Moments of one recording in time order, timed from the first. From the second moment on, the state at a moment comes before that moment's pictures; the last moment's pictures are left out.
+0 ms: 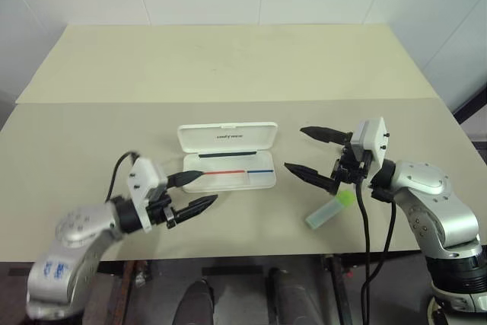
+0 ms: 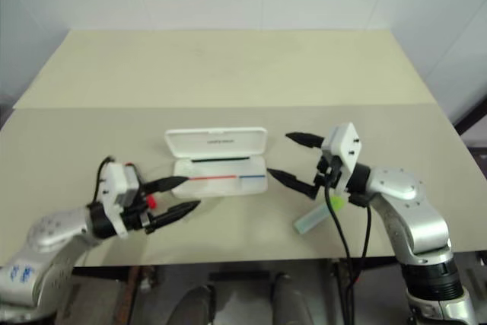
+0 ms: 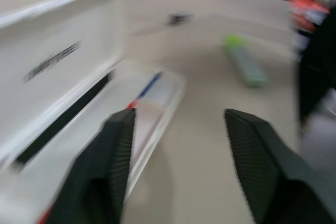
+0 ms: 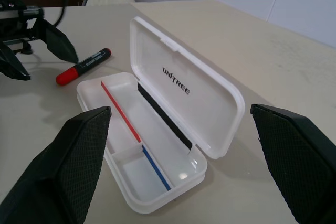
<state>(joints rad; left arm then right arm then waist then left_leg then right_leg) 0.10 0.49 0.26 -0.64 -0.47 0.59 -0.71 -0.32 -0.63 -0.05 -0.30 0.53 0.33 0.90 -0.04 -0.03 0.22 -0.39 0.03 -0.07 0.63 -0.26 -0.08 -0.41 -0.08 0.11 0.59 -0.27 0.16</state>
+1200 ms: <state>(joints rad) 0.05 0.13 0.23 -0.71 -0.12 0.99 0.06 -0.37 -0.62 -0.05 -0.27 0.52 0.32 0.95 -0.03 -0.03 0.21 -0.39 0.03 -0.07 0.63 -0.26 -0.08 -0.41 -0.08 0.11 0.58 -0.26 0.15</state>
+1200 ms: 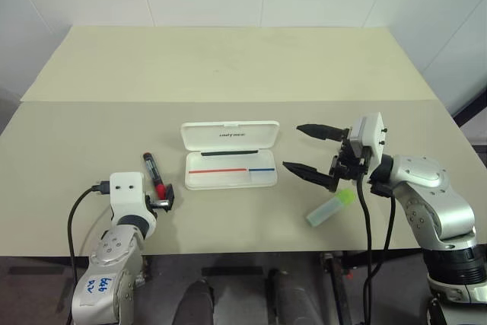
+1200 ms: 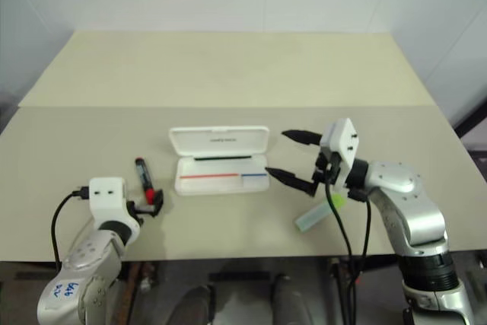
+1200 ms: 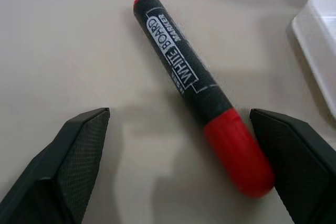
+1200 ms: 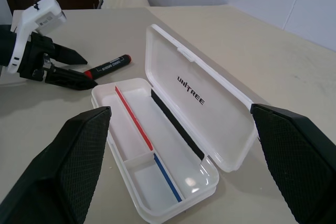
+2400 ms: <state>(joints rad) 0.19 0.23 0.40 -0.67 -0.11 0.64 -0.07 -0.35 -0.59 -0.04 -0.26 0.51 0.30 0.90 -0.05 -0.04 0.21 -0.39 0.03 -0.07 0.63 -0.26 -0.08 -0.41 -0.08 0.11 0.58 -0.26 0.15</state>
